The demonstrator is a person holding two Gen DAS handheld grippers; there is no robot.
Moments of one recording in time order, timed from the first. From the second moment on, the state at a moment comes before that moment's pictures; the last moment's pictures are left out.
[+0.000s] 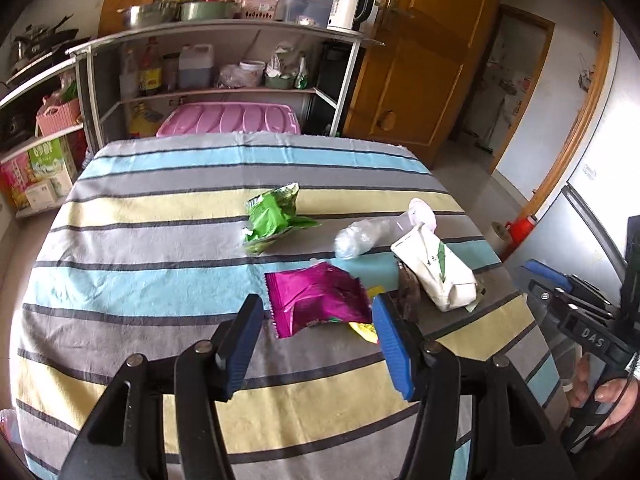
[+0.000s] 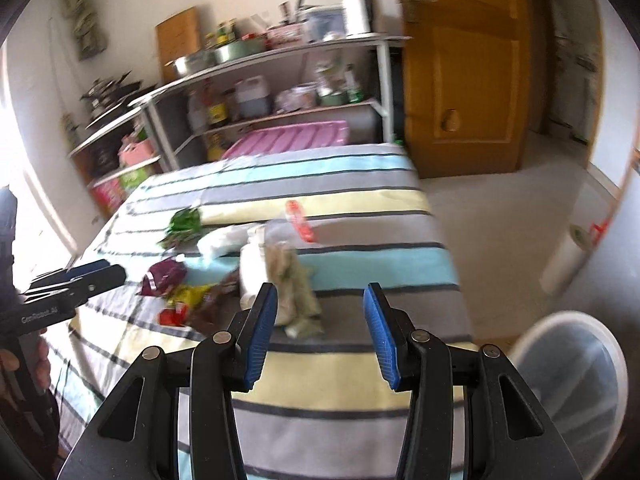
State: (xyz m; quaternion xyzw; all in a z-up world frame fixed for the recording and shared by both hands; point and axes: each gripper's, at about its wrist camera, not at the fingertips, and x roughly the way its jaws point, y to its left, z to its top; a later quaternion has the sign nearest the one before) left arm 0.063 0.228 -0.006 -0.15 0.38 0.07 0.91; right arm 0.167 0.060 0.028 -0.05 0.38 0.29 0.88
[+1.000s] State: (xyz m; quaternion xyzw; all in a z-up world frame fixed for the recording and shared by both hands) left arm 0.112 0.239 -0.048 -0.17 0.42 0.06 0.89; right arm 0.206 0.120 -0.010 -0.08 0.43 0.32 0.84
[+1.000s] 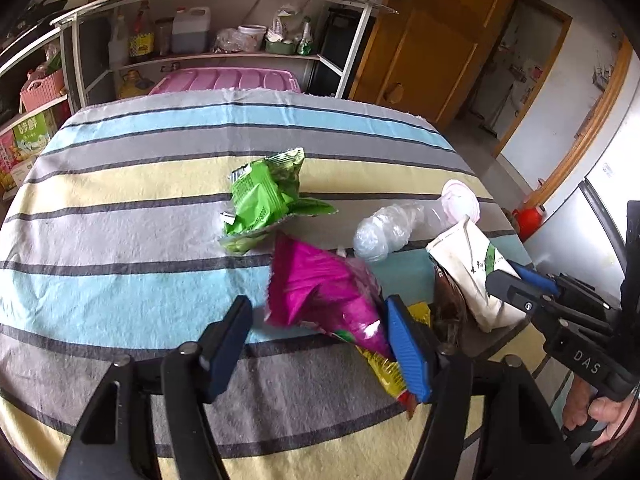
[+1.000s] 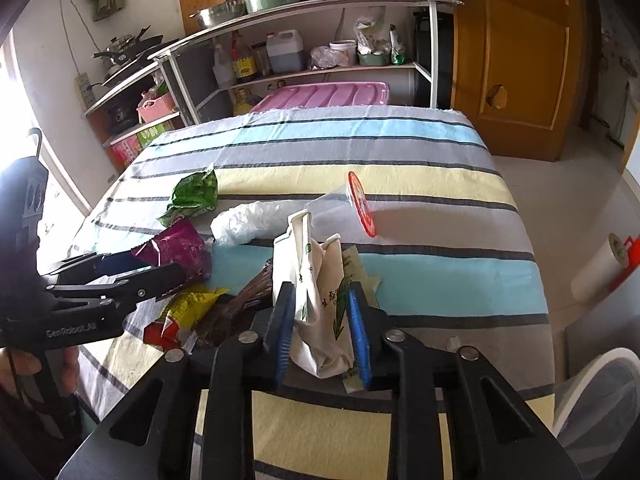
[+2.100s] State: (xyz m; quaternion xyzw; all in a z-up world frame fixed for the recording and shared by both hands) left arm 0.107 0.251 -0.039 -0.23 0.39 0.07 0.89; right arm 0.198 0.115 -0.007 -0.07 0.43 0.33 0.84
